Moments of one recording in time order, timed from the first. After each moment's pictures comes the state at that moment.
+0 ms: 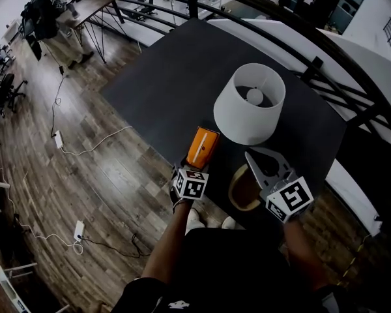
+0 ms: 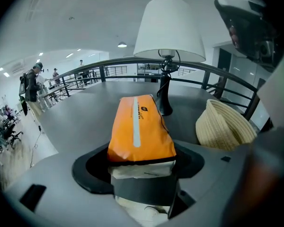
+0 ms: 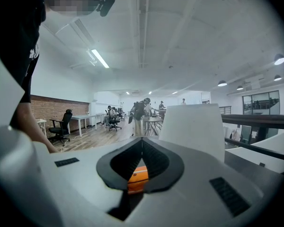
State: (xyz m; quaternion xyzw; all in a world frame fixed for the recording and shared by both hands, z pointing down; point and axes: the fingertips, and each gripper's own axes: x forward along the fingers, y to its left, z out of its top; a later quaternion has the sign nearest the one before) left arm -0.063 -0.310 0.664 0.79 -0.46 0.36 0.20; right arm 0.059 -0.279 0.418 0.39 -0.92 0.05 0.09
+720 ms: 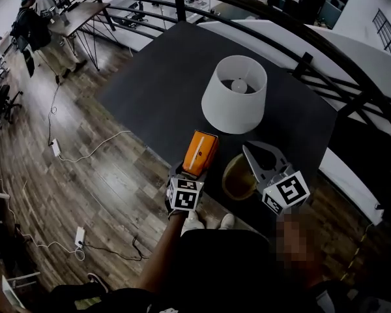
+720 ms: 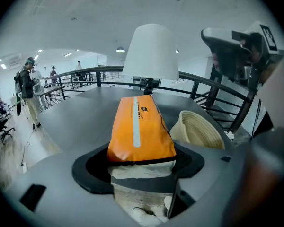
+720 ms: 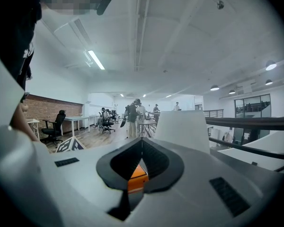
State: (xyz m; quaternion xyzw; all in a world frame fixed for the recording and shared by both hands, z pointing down) left arm -0.047 -0.259 0.616 0.82 -0.44 0.32 0.20; right arm 0.081 -0.259 0.412 0.43 -0.90 0.04 0.07
